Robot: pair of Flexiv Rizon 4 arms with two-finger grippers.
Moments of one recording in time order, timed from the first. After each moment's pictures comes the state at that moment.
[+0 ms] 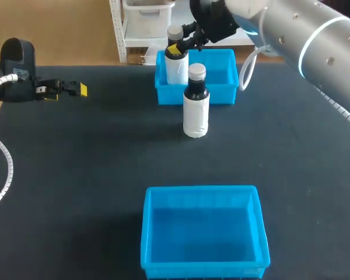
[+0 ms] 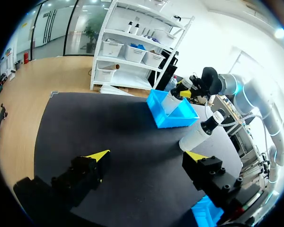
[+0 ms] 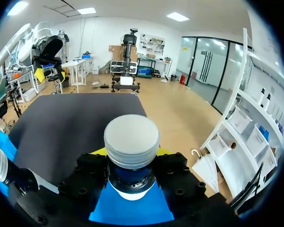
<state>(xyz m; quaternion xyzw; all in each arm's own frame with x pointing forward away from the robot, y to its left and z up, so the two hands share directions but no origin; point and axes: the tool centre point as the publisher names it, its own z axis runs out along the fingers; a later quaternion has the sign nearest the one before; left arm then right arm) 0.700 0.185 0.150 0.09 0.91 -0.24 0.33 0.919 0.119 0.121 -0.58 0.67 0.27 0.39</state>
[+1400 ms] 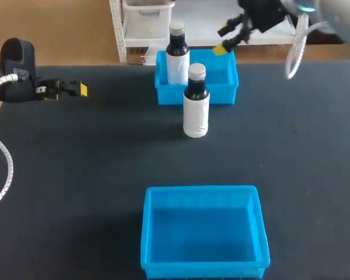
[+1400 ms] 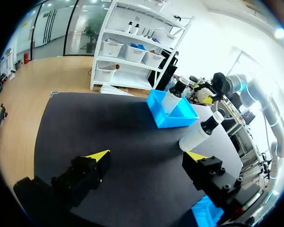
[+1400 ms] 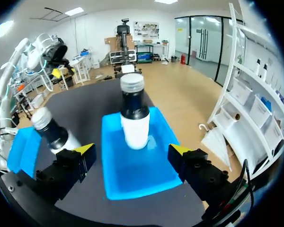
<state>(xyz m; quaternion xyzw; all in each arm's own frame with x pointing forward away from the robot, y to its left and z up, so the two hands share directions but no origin) 0.700 0.185 0.150 0.09 0.91 -0.24 0.33 0.897 -0.017 0.131 -0.56 0.72 0.30 0.30</state>
